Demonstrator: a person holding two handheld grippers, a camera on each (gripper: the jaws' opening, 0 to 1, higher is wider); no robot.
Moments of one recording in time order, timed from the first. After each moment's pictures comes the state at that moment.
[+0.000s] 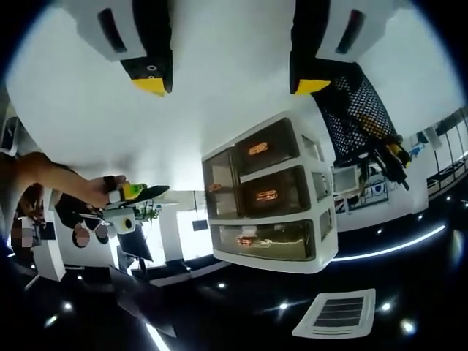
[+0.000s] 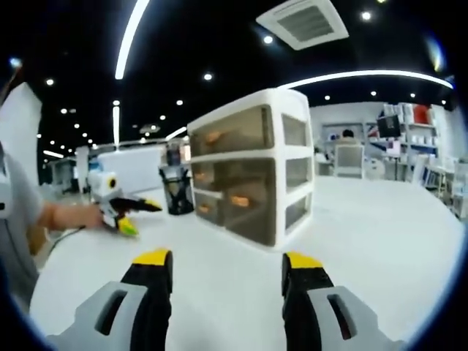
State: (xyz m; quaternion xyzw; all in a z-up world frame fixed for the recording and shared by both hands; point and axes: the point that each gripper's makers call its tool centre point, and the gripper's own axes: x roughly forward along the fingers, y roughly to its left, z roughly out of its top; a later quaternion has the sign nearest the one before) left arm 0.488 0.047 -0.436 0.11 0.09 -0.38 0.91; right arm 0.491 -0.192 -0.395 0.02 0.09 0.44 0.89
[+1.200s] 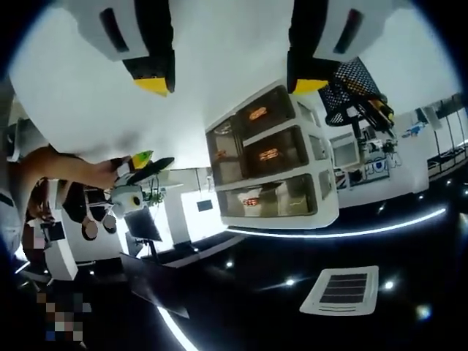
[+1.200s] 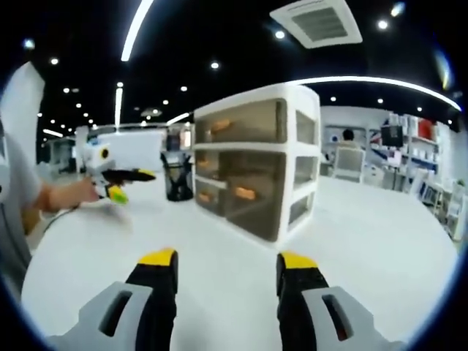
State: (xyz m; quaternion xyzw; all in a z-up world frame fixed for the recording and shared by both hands) left arm 0.475 0.043 -0.392 0.11 0.02 -0.40 0.91; right arm 0.502 -0.192 -0.401 -0.06 0.09 0.44 0.89
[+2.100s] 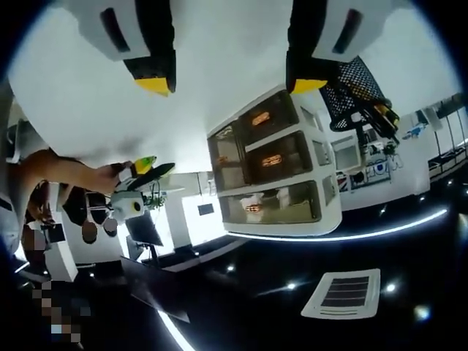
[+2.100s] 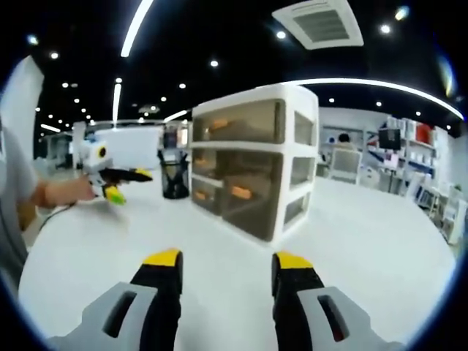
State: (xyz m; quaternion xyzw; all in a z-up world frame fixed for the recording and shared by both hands) left arm 0.476 0.041 -0.398 0.12 0.03 -0.40 0.91; right arm 0.502 -0.197 -0.399 -0.06 0.09 0.43 0.90
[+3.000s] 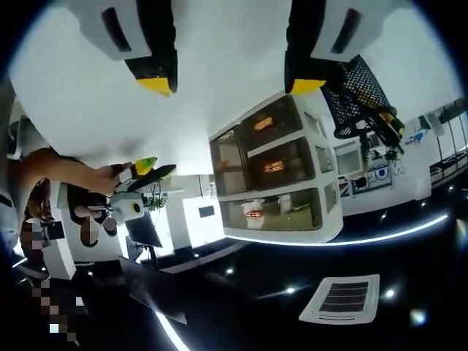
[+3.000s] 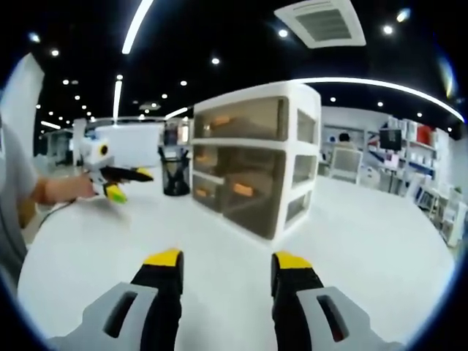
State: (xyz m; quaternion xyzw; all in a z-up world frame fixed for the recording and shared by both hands) left arm 0.476 0.040 -0.404 0.11 0.04 -0.40 0.91; right arm 0.499 -0.195 -0.403 -0.07 0.10 0.43 0.90
